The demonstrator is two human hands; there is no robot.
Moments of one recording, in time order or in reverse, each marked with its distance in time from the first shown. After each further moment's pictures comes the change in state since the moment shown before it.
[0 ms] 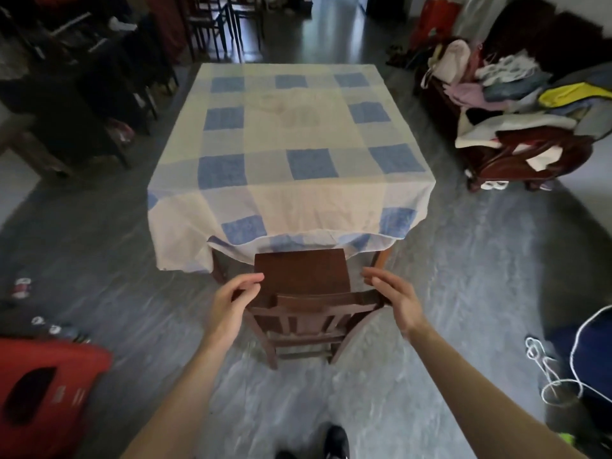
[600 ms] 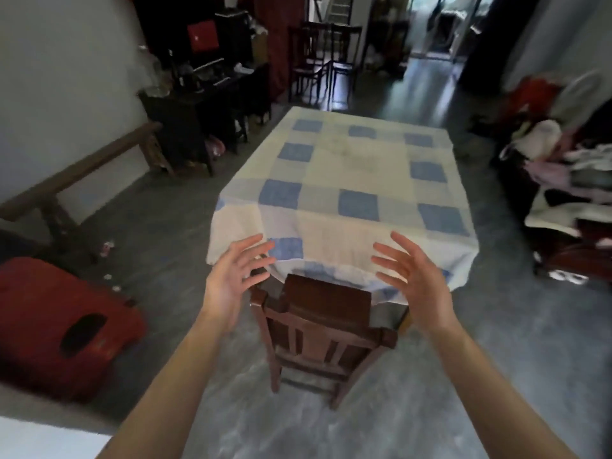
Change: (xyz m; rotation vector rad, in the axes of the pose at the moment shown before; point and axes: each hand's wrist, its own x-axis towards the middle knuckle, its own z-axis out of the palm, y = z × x) left_hand -0.049 0.121 -0.008 -0.479 0.194 0.017; right_hand 0.018 -0.136 0.001 0.149 -0.296 -0.129
